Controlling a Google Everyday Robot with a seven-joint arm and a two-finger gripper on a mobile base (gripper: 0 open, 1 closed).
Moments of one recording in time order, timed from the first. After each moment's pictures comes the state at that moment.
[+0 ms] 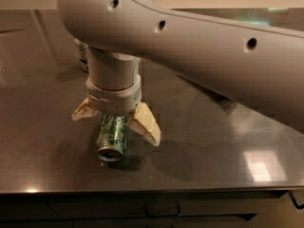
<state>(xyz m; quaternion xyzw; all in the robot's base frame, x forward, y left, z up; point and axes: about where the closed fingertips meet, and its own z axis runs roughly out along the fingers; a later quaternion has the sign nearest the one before) 0.416 0.074 0.856 -0.98 0.16 0.02 0.05</state>
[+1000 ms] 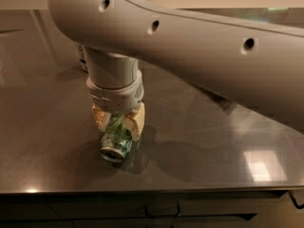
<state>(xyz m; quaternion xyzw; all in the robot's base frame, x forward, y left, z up) 0.419 0.063 0.861 -0.99 0.16 -0.01 0.02</state>
